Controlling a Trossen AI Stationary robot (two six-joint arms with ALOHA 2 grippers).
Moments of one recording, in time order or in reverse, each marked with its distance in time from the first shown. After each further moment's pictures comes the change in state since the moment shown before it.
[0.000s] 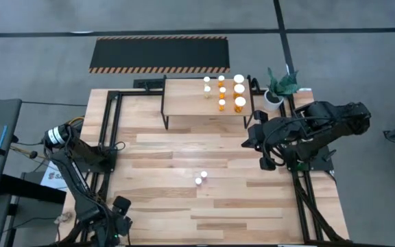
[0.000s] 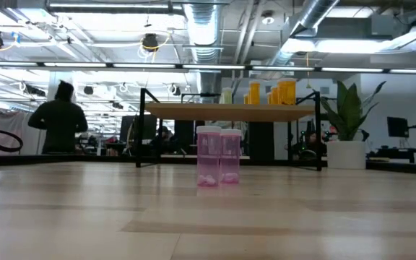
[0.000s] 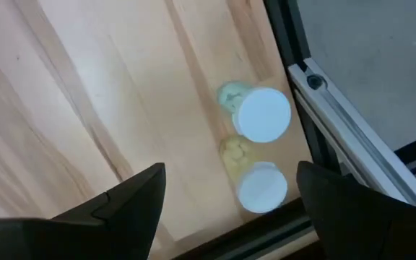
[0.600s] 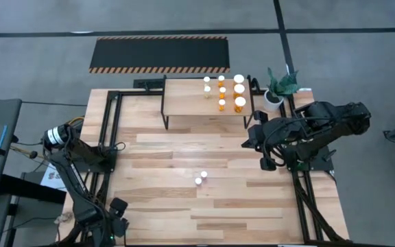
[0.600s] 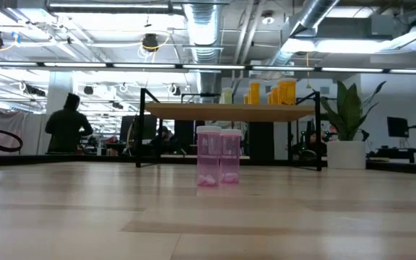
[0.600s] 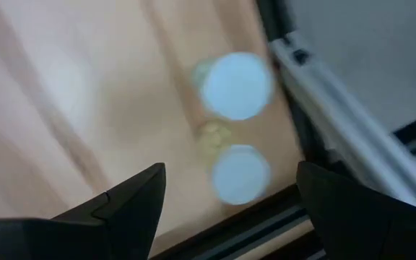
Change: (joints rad) left arm -0.041 0.000 -0.058 0.072 0.025 -0.048; right arm 0.000 0.000 0.000 0.000 -0.001 -0.007
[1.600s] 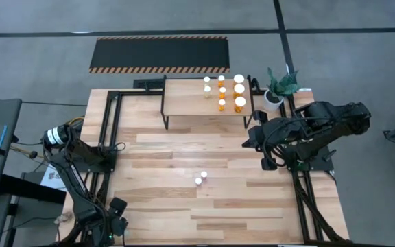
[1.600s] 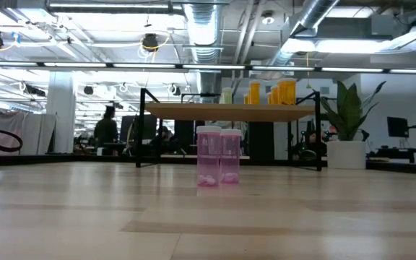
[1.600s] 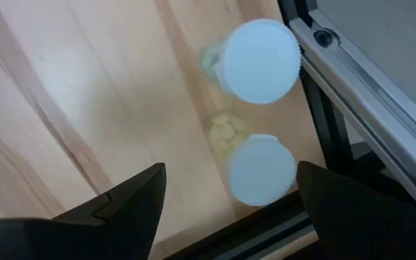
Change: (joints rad) left arm -0.019 0.001 -0.063 0.063 -0.003 -0.007; right arm 0.000 0.000 0.000 -0.009 0.000 -0.058
